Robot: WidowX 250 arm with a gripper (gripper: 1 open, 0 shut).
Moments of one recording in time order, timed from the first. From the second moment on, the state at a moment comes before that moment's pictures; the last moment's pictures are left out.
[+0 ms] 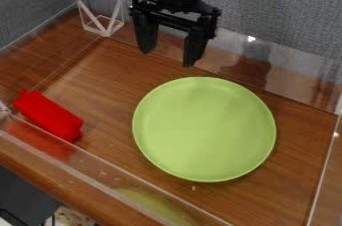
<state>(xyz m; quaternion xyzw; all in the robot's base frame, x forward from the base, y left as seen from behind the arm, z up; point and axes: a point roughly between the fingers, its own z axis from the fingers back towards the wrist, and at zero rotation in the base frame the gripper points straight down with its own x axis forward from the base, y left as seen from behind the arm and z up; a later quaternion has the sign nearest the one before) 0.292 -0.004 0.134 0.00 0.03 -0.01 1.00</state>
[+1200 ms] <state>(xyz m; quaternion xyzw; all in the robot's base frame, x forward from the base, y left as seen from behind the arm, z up) 0.261 0.078 0.080 -0.01 0.04 0.11 0.99</state>
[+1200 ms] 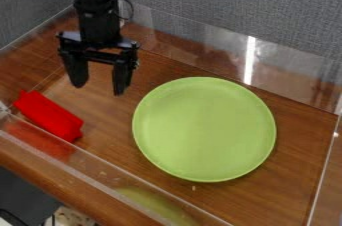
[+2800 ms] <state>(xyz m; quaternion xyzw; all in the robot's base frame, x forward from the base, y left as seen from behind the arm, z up) 0.240 0.145 0.062 -0.03 0.06 0.41 0.91</state>
